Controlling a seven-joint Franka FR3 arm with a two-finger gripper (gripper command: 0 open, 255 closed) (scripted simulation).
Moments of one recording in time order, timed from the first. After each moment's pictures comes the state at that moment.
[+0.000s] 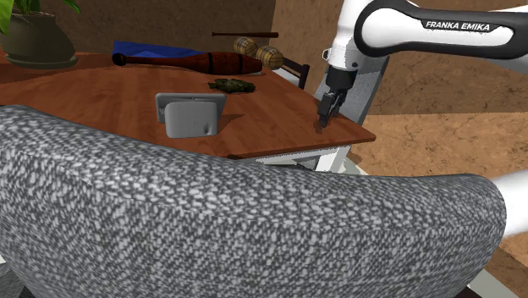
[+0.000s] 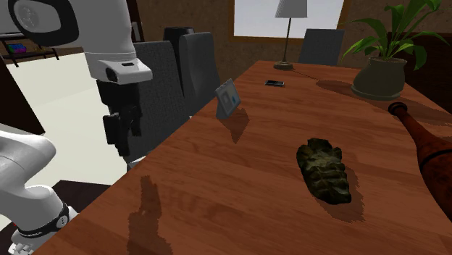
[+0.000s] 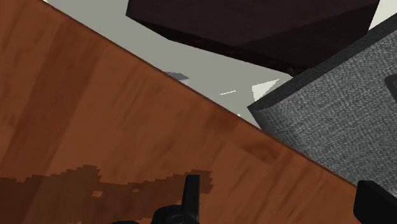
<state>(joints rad) 0.09 -0.57 0.07 -2.24 -0.05 1.63 -0.10</state>
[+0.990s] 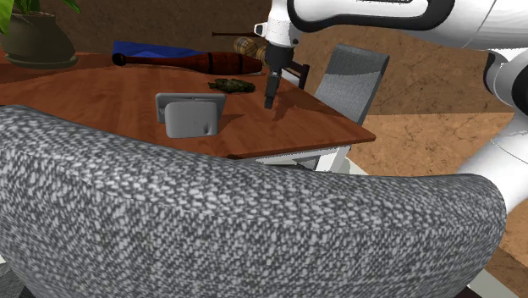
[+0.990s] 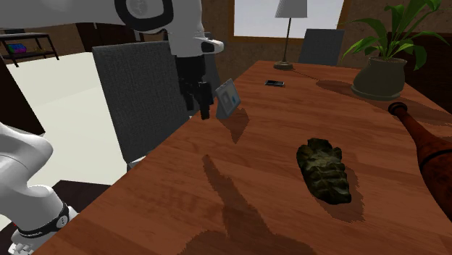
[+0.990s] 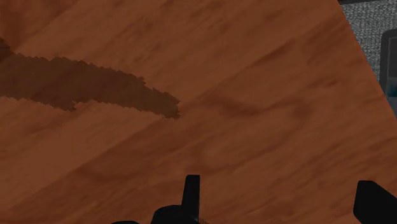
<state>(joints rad) 0.22 -0.13 0.16 -1.78 -0.06 1.70 -0.37</state>
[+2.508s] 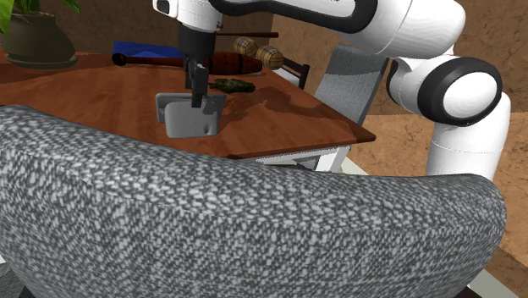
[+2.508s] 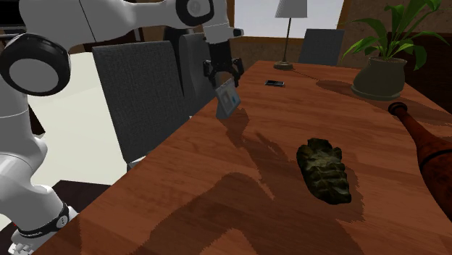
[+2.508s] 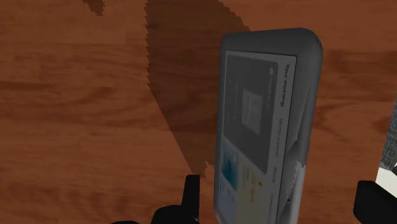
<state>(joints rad) 0.42 0.35 0.32 -1.17 -0.18 1.63 -0.62</state>
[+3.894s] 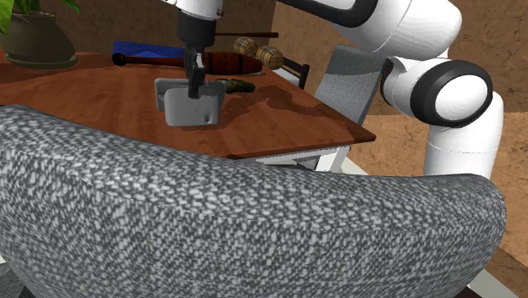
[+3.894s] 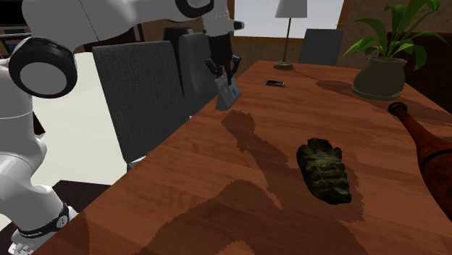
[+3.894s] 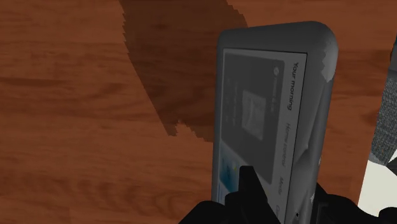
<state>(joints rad) 0.43 0.39 0.32 -1.05 -0.19 1.55 -0.63</state>
